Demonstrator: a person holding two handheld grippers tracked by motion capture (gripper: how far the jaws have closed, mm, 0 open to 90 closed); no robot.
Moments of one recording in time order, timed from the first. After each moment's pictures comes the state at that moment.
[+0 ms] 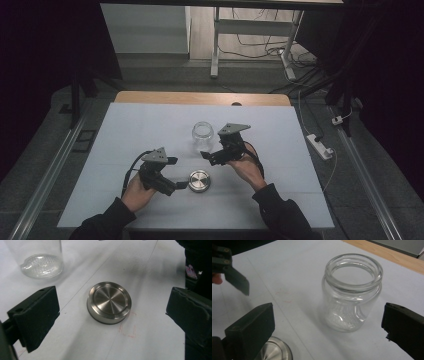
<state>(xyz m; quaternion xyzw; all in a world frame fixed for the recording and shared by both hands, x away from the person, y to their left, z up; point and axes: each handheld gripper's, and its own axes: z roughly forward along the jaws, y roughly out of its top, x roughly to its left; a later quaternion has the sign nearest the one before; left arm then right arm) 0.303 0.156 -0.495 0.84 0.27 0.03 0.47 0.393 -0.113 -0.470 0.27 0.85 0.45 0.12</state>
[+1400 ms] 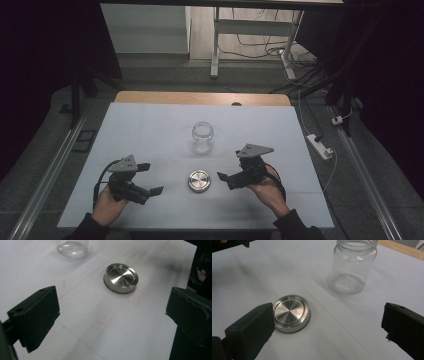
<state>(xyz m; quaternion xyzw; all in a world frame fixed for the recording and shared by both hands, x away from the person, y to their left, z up) 0.259 0.218 -0.491 0.82 0.33 0.06 0.47 0.325 -0.170 -0.465 0.27 0.85 0.44 0.13</state>
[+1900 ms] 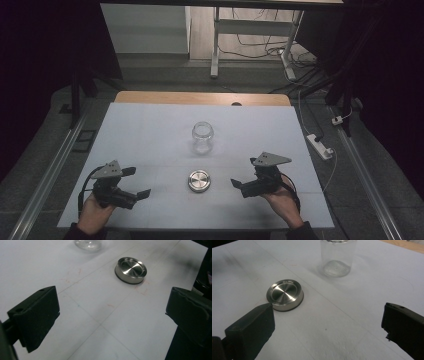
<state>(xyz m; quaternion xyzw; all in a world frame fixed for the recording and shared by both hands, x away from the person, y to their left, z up) 0.237 0.247 -0.494 0.80 0.37 0.09 0.46 0.303 -0.208 -0.467 0.30 0.83 0.44 0.15</state>
